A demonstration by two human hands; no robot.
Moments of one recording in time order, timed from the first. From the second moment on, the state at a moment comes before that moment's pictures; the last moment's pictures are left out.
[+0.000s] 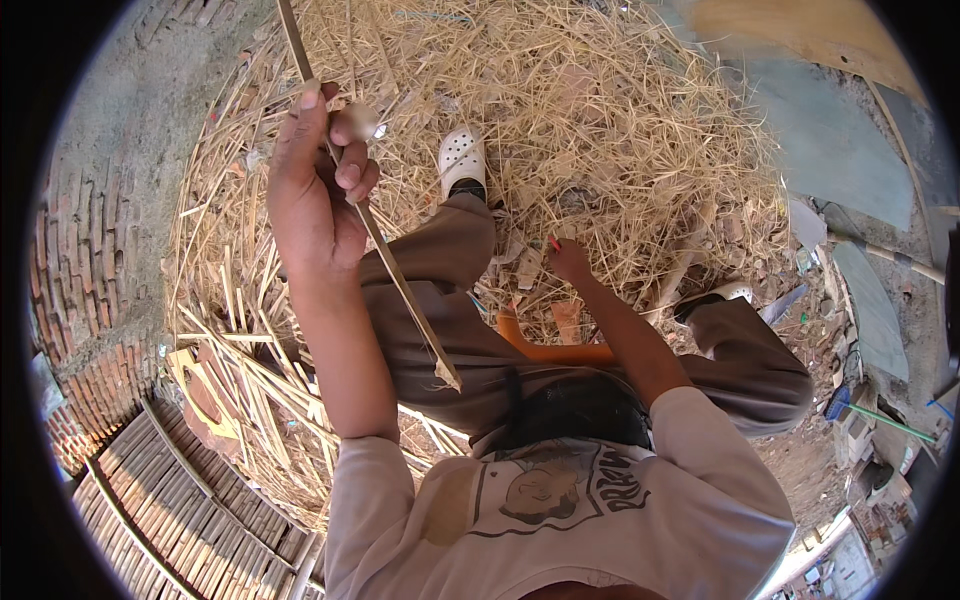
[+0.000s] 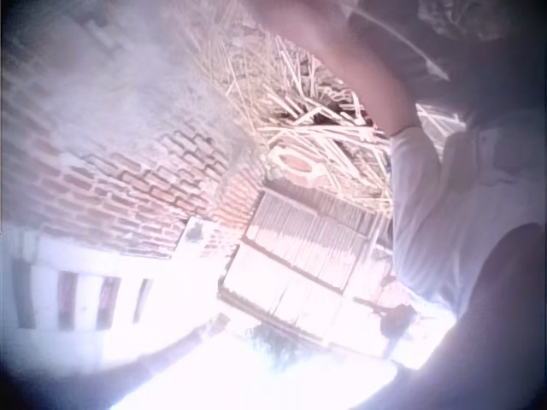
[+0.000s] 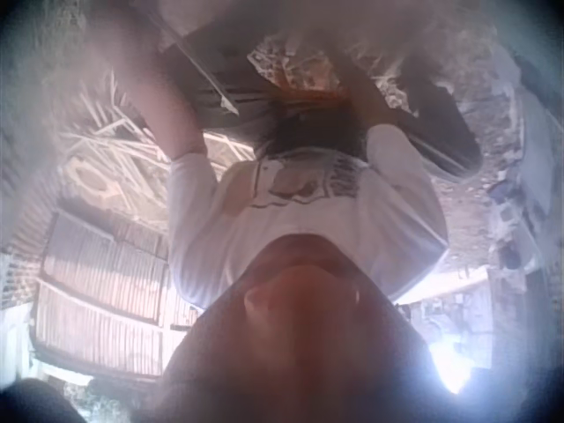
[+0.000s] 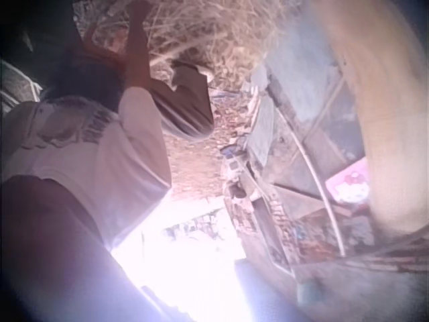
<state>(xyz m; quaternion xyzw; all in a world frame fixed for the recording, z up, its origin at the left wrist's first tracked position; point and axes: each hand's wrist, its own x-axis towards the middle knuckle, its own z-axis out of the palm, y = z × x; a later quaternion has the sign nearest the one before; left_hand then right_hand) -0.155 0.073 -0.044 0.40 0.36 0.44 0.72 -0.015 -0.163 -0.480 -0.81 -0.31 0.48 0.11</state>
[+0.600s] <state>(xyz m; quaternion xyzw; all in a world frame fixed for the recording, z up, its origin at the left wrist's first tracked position) -0.145 0.093 -0.037 0.33 0.39 0.50 0.70 -0.028 -0.017 -0.487 -0.77 -0.47 0.39 0.17</state>
